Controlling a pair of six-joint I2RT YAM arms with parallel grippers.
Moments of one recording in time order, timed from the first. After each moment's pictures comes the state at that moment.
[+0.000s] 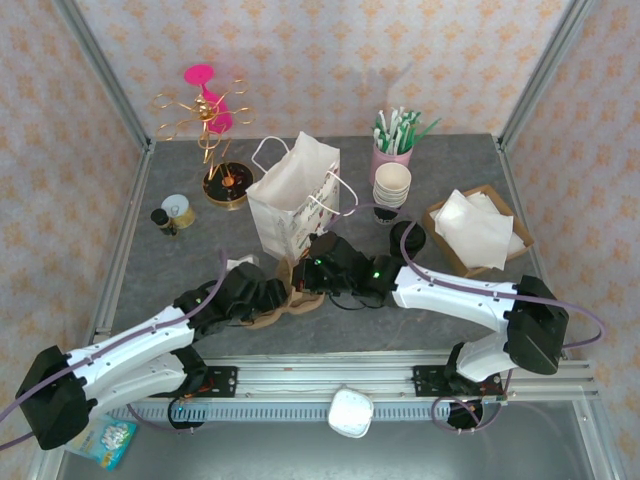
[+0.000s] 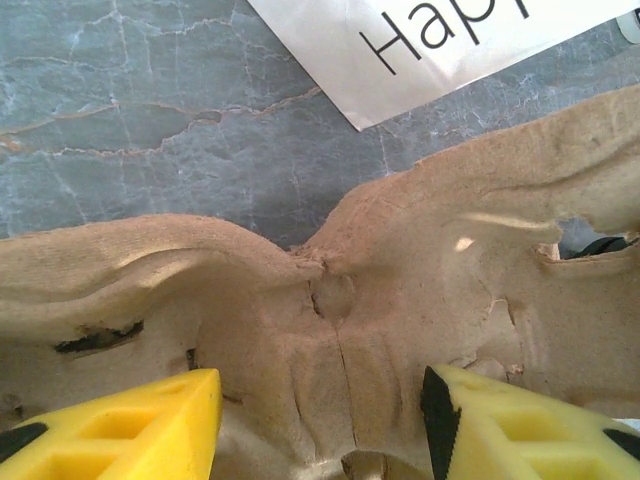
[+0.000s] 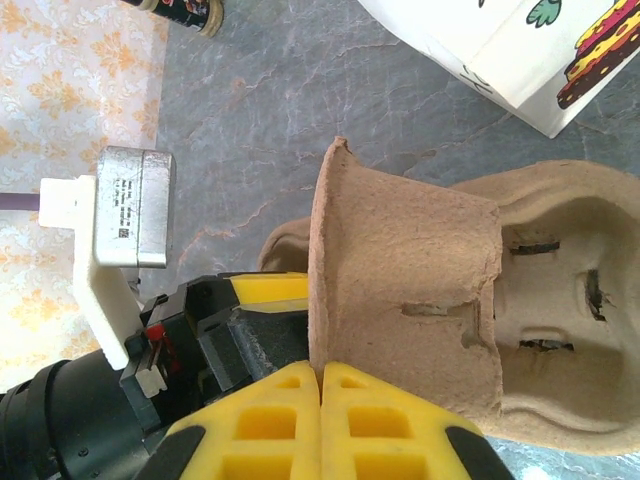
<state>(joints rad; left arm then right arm) -0.74 0.91 0.46 -0.43 -0.10 -1.04 1.07 1.42 1.01 -0.29 -0.06 1.04</state>
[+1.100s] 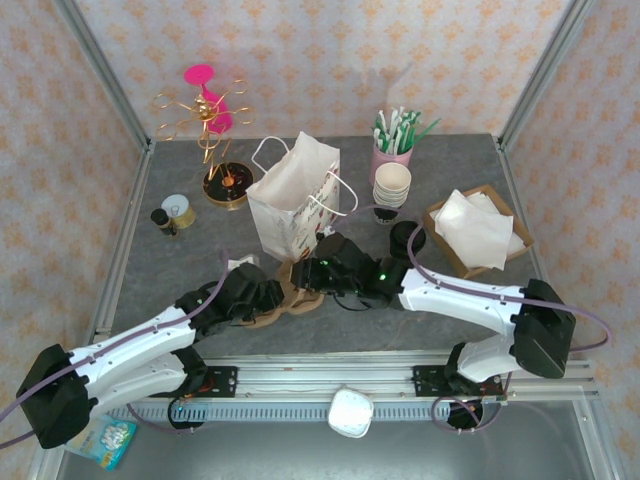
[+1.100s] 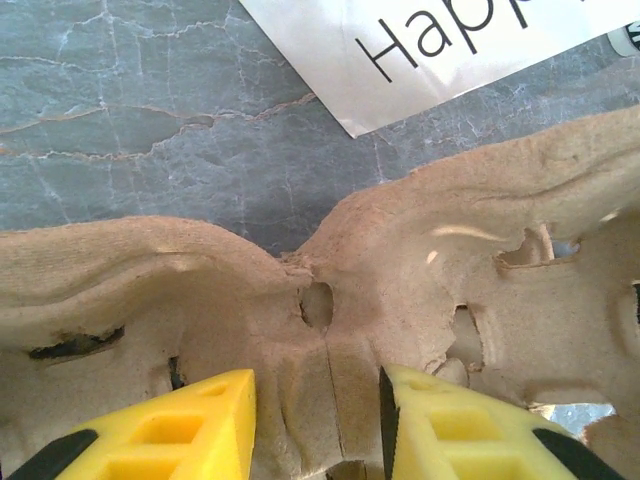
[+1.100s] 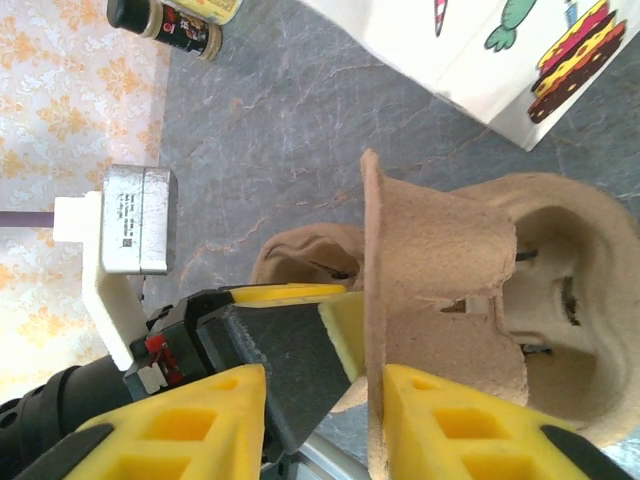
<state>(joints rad) -0.74 0.92 0.45 -0.40 -0.11 -1.06 1.05 1.37 0.96 -0.26 -0.04 1.05</state>
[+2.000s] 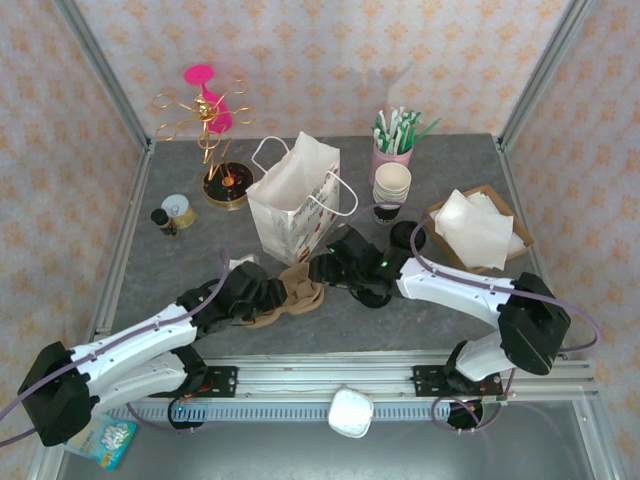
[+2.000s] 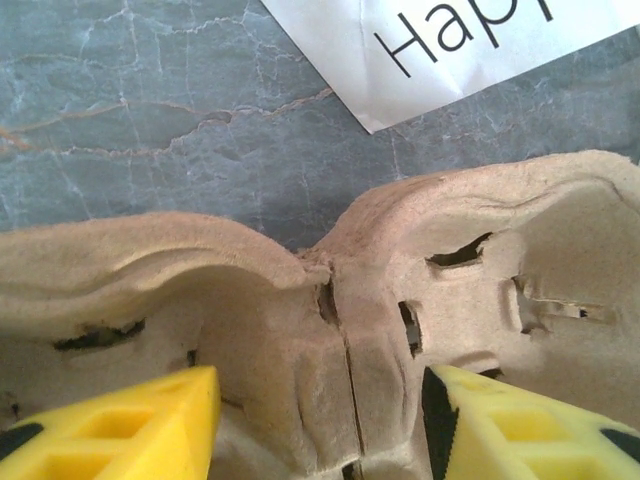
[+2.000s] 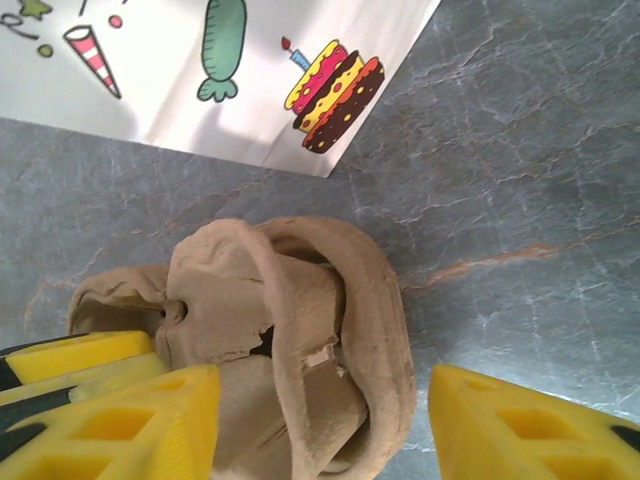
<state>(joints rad) -0.74 0.95 0.48 -0.44 -0.12 -1.05 0.91 1.43 0.94 -0.40 -0.04 0.94</state>
